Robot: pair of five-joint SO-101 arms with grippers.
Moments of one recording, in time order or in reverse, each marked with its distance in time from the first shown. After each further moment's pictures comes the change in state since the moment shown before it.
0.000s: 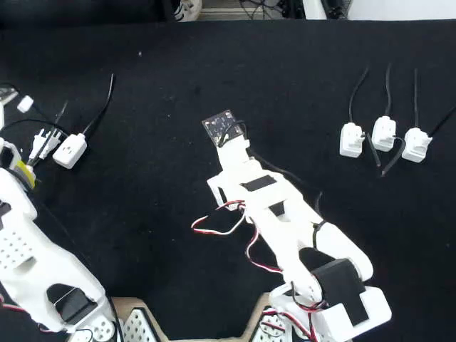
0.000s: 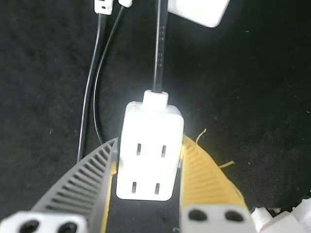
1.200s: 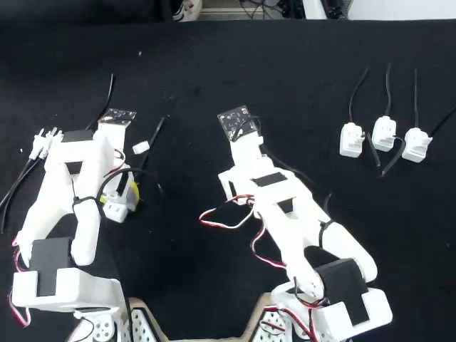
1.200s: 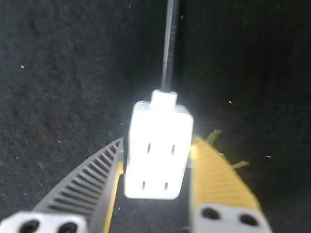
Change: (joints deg) left arm 33.9 -31.5 60.5 -29.3 29.4; right arm 4.7 0.0 0.0 0.0 0.0
